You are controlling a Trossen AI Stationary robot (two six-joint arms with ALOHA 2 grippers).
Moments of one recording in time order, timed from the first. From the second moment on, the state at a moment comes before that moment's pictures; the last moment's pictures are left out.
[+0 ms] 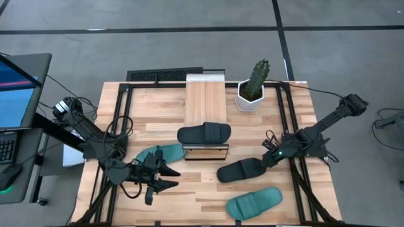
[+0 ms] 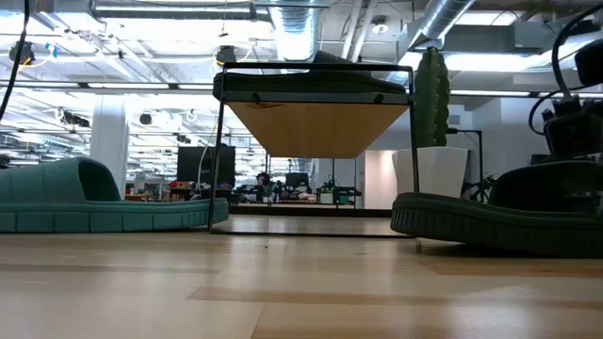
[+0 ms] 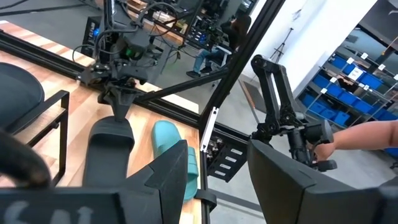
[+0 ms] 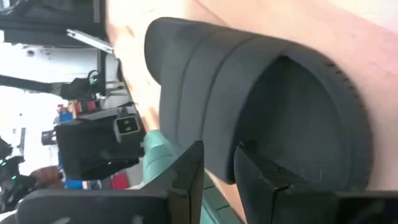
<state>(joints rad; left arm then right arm) -0.75 1.26 0.95 0.19 -0.64 -0.58 0.55 0.57 0.02 -0.02 0.04 1.52</state>
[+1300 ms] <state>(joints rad) -0.75 1.26 0.95 0.19 -0.63 -0.60 0.52 0.98 0.02 0.36 0.04 1.46</state>
